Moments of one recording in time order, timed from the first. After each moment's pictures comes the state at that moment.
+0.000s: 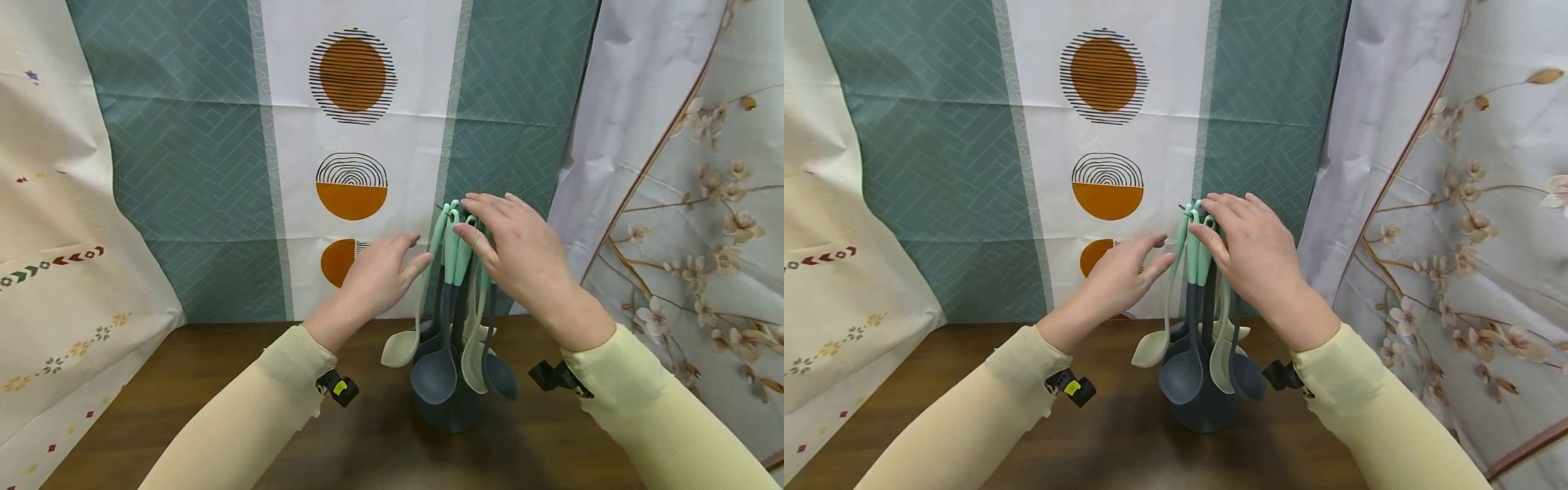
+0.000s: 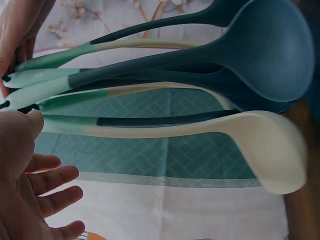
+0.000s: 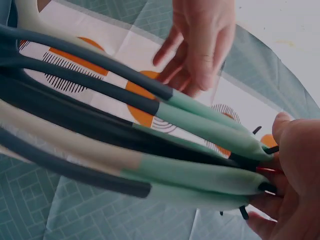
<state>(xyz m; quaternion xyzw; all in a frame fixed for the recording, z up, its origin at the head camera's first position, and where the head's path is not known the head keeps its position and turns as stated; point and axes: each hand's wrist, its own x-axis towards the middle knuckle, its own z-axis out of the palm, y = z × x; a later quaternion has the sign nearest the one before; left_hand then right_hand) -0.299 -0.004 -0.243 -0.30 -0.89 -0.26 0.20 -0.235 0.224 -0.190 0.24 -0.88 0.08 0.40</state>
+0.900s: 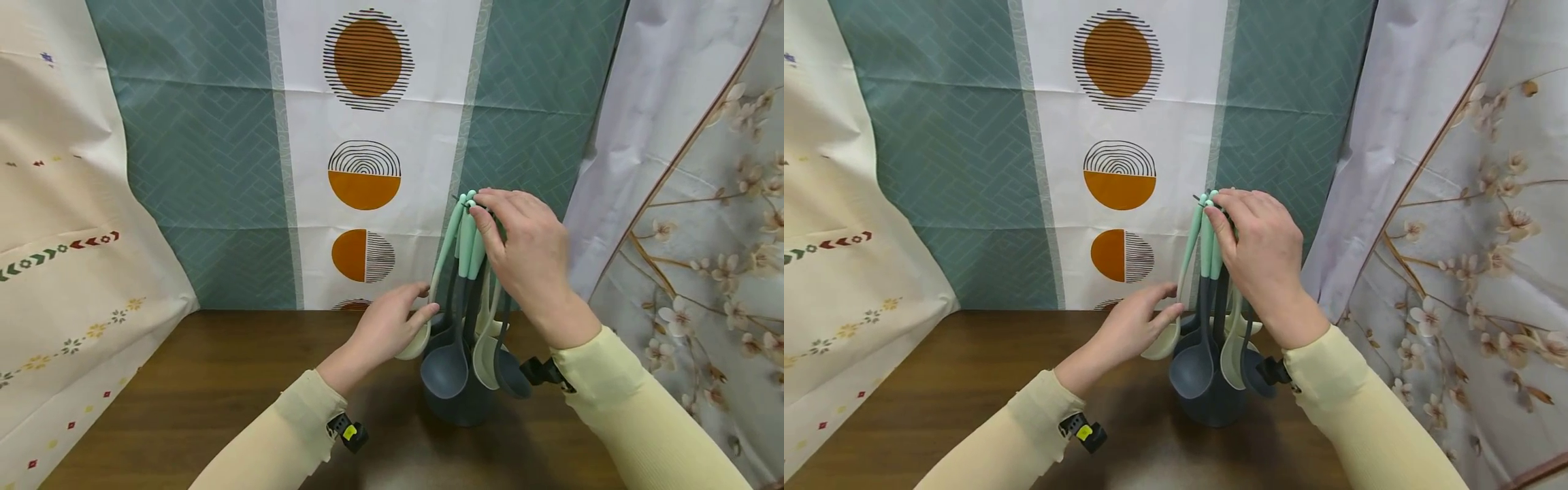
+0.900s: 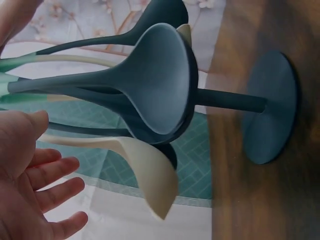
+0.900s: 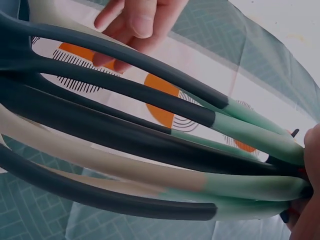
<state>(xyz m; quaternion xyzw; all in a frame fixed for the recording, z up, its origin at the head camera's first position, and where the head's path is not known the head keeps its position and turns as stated) -0.293 -0.007 -0.332 -0.31 -0.88 -0.33 0.14 -0.261 0.212 -0.212 0.23 -0.80 0.14 0.53</state>
